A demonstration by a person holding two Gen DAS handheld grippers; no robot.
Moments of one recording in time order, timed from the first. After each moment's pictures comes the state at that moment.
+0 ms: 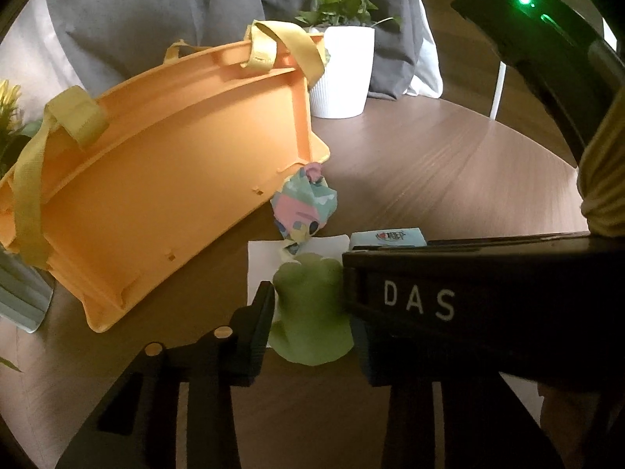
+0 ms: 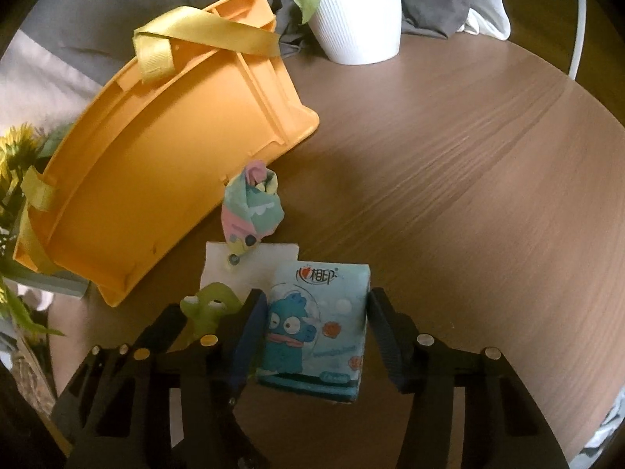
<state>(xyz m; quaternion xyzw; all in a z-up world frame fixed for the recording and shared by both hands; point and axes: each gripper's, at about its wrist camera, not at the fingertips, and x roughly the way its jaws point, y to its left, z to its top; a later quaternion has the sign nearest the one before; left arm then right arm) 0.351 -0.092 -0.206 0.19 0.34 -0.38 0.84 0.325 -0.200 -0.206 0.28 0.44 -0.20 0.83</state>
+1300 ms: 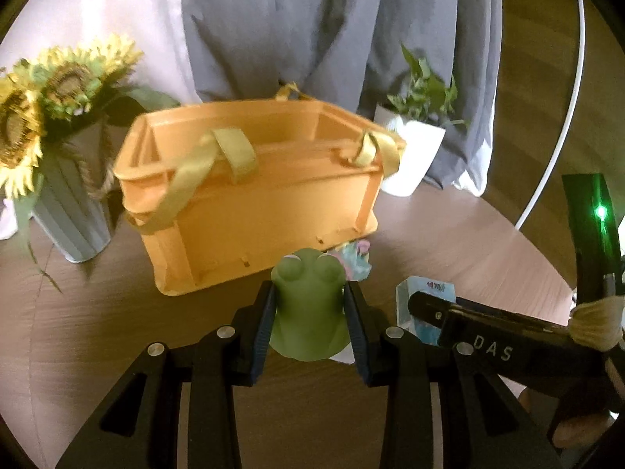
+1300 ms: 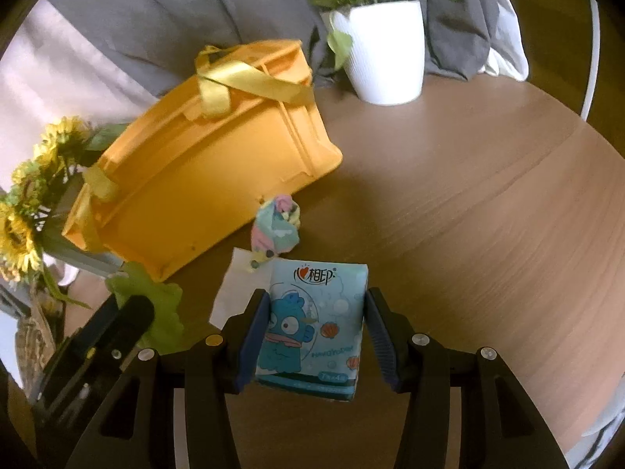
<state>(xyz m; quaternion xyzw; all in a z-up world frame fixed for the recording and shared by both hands) 0.341 -0.031 -0.133 0.02 0.34 -0.28 0.90 0.296 -0.199 -0.172 0.23 0.40 -0.14 0.88</state>
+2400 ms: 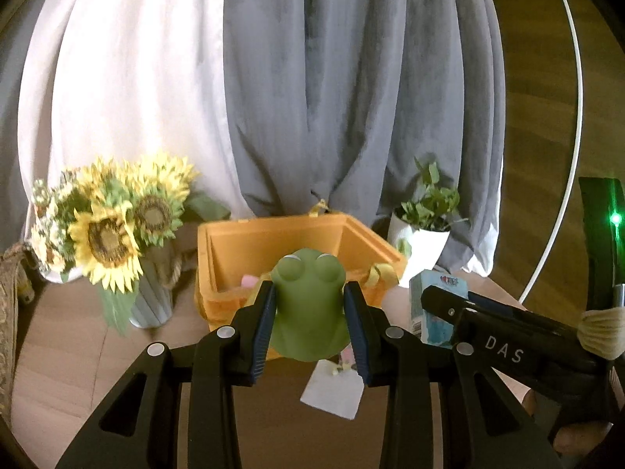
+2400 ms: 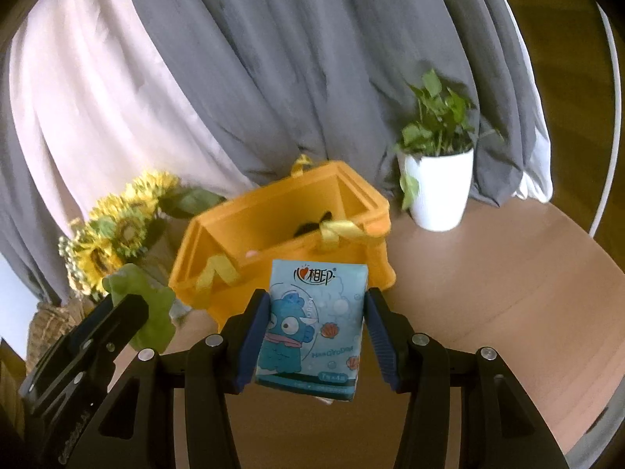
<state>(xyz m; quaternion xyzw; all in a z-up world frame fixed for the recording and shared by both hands) 0.304 0.004 -0.027 -0.01 0.22 -0.22 0.95 0.274 -0.171 -0.053 0.16 0.27 -0.08 0.95</state>
